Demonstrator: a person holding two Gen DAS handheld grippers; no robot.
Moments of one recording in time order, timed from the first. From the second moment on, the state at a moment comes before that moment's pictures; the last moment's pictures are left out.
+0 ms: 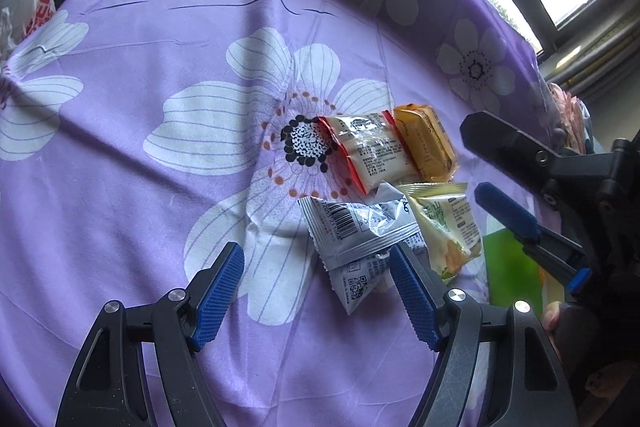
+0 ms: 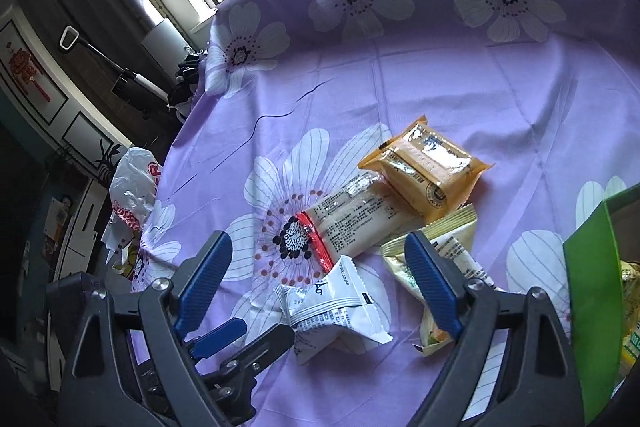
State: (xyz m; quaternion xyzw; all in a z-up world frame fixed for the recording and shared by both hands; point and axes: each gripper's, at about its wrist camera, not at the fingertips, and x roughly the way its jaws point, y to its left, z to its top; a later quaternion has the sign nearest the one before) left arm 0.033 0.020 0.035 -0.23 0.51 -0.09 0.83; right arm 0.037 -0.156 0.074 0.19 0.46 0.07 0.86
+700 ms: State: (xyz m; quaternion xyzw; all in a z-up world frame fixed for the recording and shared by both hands) left arm 0.031 -0.008 0.025 -0.18 0.52 -0.12 0.83; right arm 0.036 -0.136 0.022 0.19 0.55 0.13 0.80
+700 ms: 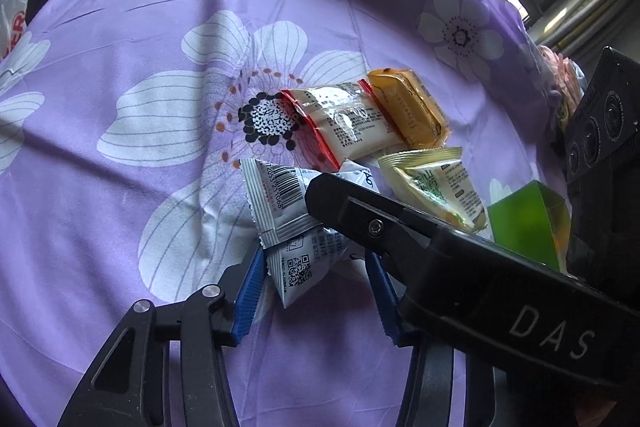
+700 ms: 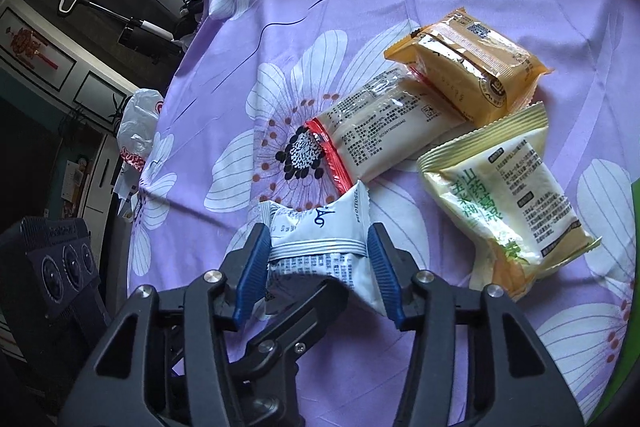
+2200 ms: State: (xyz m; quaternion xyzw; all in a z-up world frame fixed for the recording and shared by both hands) left arm 0.018 -0.192 0.136 -0.03 0.38 -0.35 0.85; right arm -0.069 -0.294 0.143 0.30 0.34 -0.06 0.89
